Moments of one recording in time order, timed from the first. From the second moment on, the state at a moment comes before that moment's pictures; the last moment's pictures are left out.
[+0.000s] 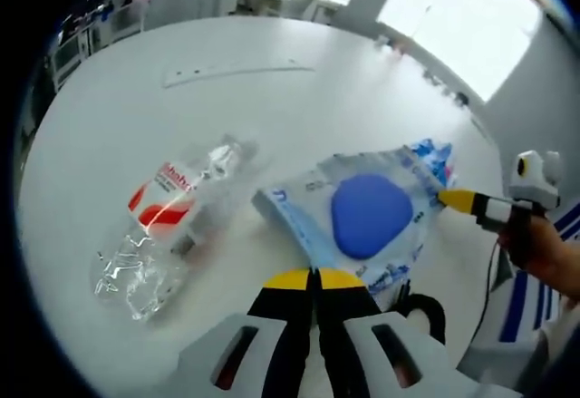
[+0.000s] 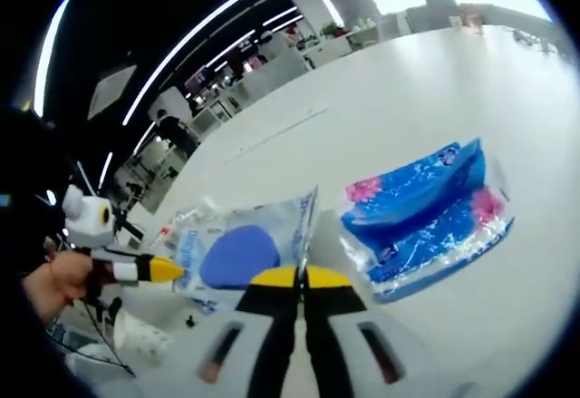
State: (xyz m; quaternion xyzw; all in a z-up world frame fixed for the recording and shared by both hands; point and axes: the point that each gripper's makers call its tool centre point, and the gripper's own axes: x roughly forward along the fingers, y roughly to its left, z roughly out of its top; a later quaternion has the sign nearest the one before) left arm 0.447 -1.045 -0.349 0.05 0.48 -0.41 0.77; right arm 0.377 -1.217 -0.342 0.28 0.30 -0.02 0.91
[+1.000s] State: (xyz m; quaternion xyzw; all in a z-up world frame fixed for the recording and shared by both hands) left arm 0.445 -1.046 -0.357 0.05 0.49 -0.41 0.77; right arm 0.379 -1.220 -0.350 0.28 0.31 -0.03 0.91
